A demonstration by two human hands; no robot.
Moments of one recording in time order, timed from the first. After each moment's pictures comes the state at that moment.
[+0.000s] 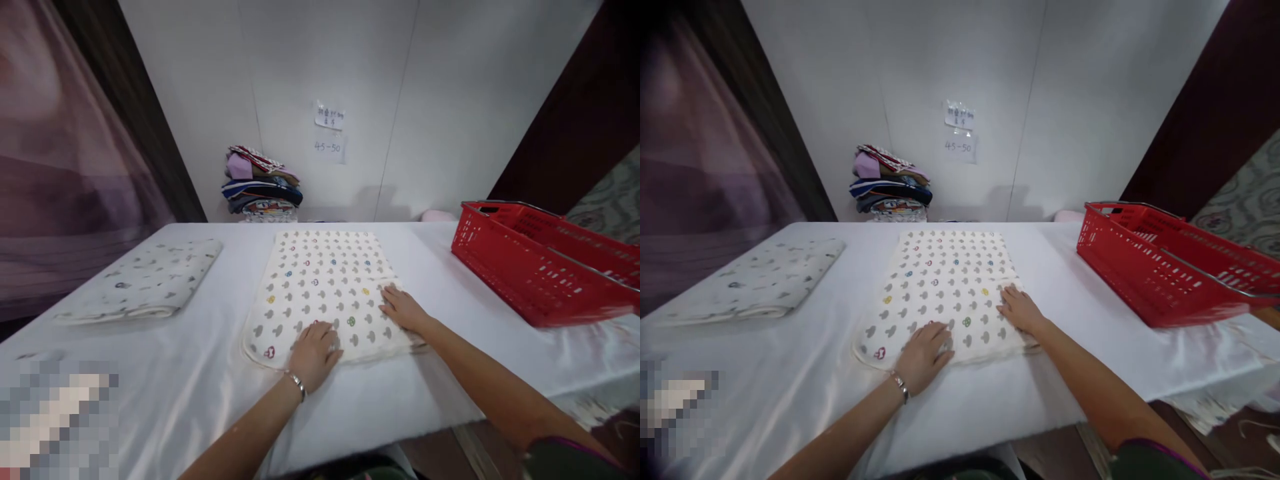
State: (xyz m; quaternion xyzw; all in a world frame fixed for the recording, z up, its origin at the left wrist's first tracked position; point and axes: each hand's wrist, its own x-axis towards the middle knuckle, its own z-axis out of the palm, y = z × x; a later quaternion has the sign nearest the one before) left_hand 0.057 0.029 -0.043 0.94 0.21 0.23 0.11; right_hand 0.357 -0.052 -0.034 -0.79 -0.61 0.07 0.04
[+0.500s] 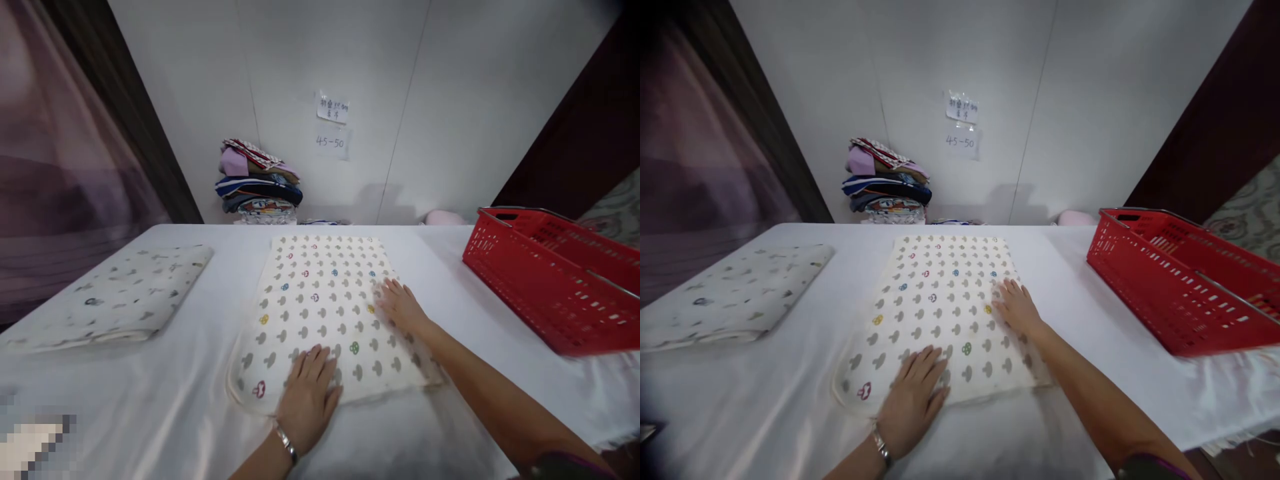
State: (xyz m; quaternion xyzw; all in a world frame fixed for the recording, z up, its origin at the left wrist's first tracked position) left_hand 0.051 0.028 -0.047 0.95 0.23 0.20 0.02; right_hand 0.378 0.005 -0.029 -0.80 -0.60 0.02 0.06
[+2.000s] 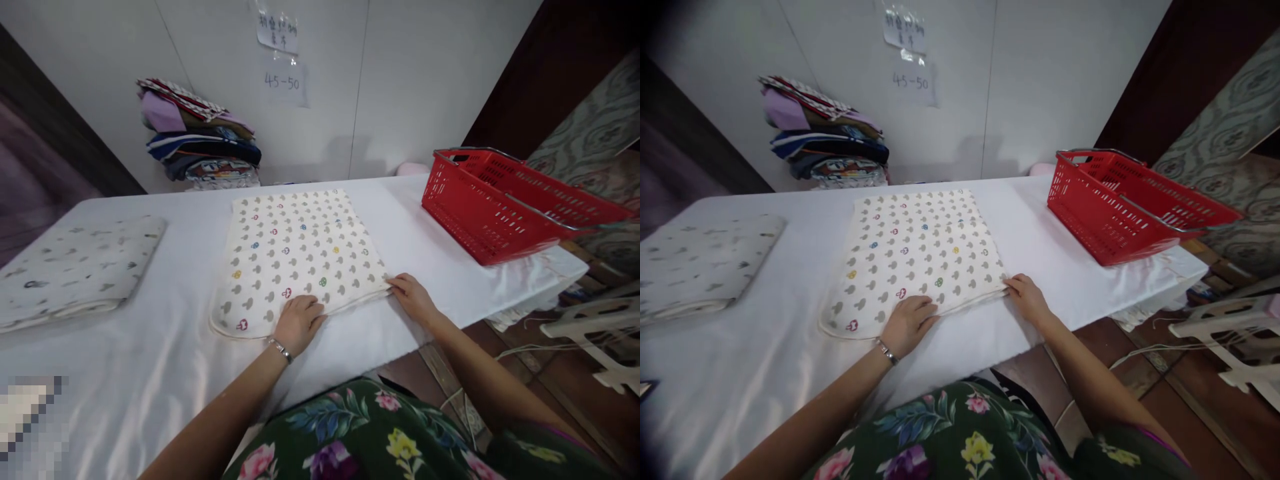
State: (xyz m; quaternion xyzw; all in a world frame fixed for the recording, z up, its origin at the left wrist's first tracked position) left_hand 0.076 0.013 -0.030 0.96 0.17 0.18 0.15; right_hand 0.348 -0.170 -0.036 -0.82 -0.50 0.06 0.26
